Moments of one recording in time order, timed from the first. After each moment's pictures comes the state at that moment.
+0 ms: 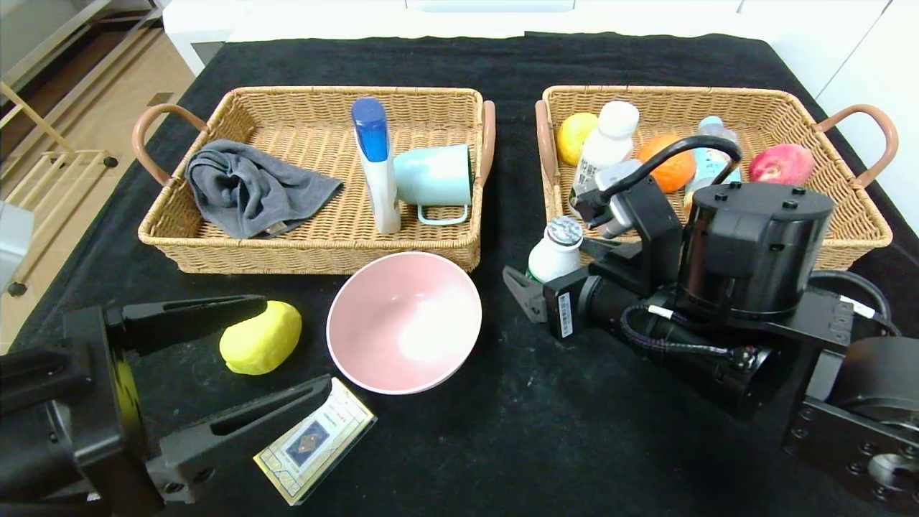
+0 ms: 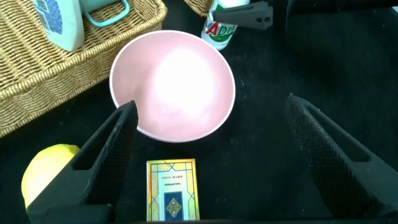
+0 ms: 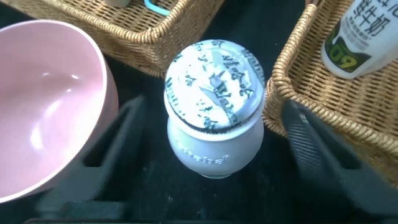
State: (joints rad) left arm -0.47 1.03 -0.62 -0.30 -0.28 0.12; right arm 0.77 1.76 -1.00 -0.67 -0.28 -0.09
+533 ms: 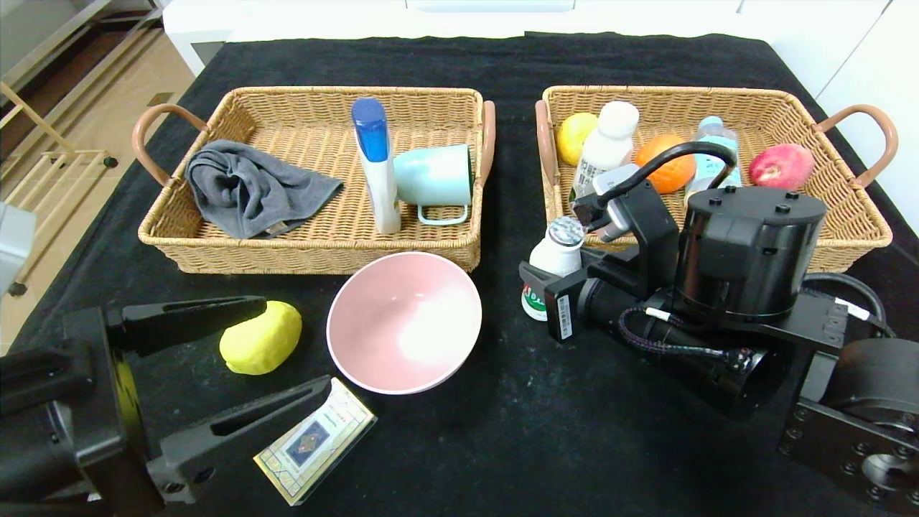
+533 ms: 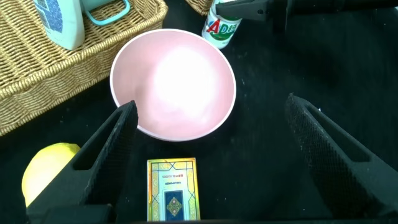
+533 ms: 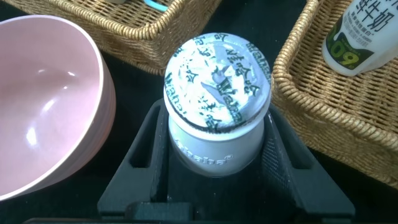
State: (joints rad) left arm -0.47 1.03 -0.62 -0.30 -0.28 0.12; right arm 0.77 1.77 -1.00 -0.67 -0.29 -0.09
